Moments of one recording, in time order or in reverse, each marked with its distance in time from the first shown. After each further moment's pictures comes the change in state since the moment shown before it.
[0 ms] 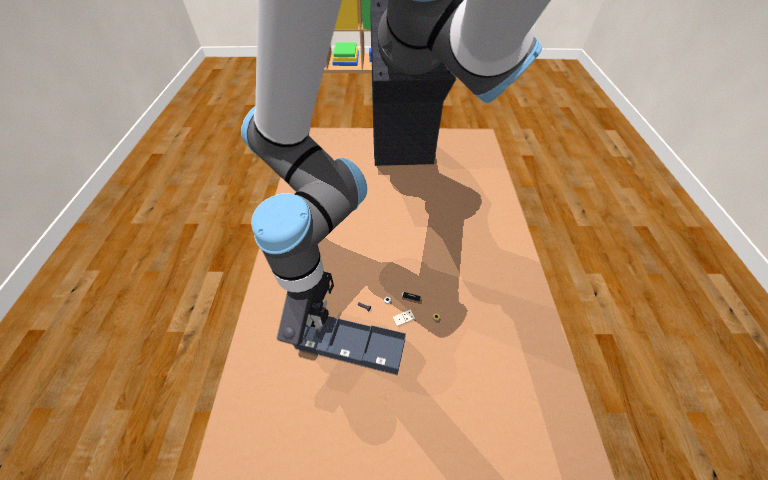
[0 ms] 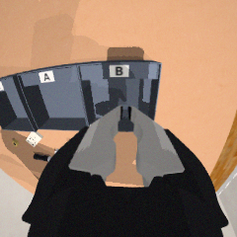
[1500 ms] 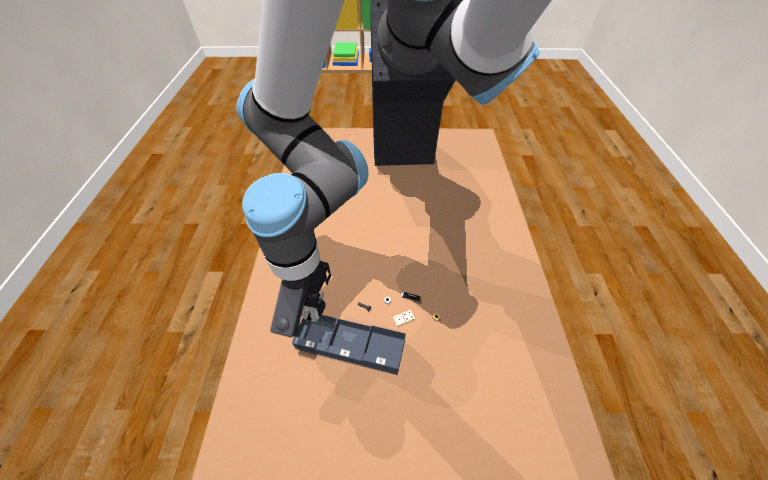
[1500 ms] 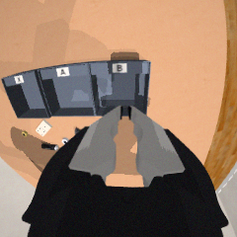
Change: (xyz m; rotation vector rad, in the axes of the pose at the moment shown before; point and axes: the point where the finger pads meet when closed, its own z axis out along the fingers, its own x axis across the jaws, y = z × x) arm 0.001 -0.002 -0.042 0.004 0.004 0.000
